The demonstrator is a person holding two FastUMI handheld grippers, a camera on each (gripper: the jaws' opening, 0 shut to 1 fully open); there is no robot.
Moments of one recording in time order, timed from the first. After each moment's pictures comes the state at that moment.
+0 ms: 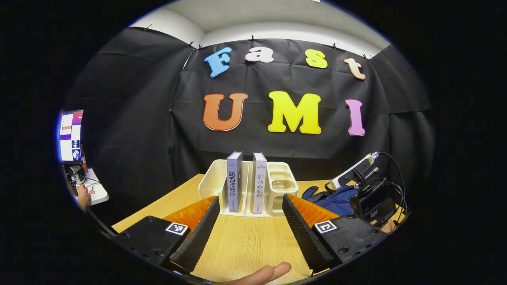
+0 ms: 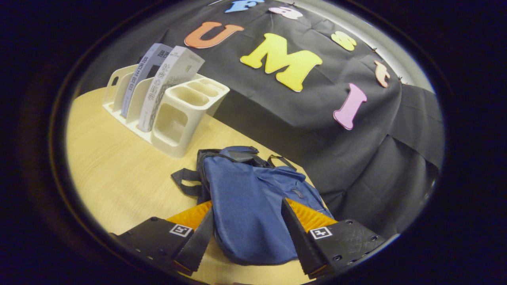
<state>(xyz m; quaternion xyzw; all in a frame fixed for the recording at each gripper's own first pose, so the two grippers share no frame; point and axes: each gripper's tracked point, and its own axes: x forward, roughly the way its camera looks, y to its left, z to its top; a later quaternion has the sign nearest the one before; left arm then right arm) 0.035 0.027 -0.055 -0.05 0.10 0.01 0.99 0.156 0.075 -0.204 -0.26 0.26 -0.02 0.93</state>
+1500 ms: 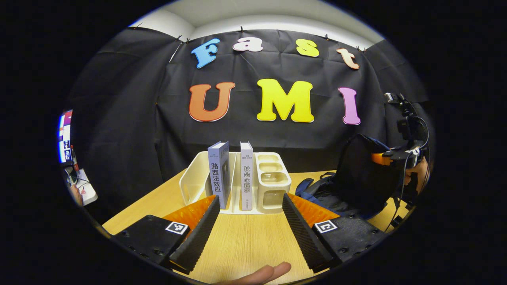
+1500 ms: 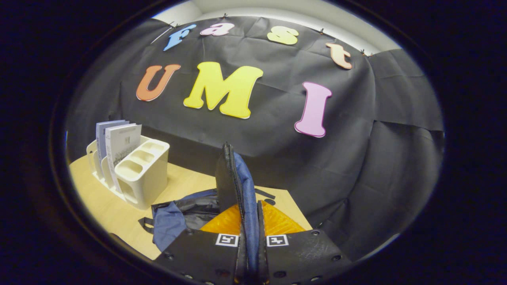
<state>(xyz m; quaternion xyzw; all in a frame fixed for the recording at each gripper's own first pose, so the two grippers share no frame) 0.081 -0.003 -0.087 -0.02 0.13 -0.01 0.99 0.233 -0.078 -0.055 -0.09 0.16 -0.01 0.98</state>
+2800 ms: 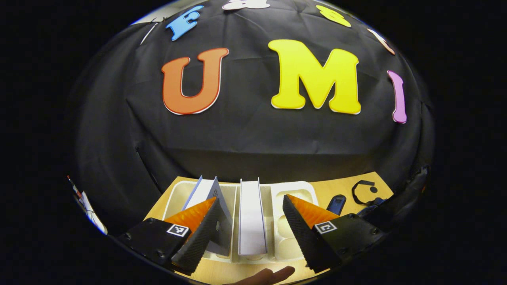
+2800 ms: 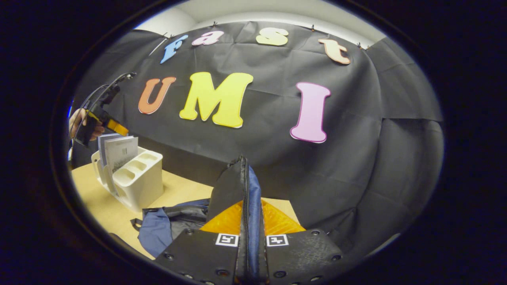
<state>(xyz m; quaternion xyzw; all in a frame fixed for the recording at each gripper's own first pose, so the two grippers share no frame) 0.367 0.012 -0.083 0.00 0.30 0.01 0.95 0.271 -0.141 -0.040 -0.07 0.13 0.04 0.99</state>
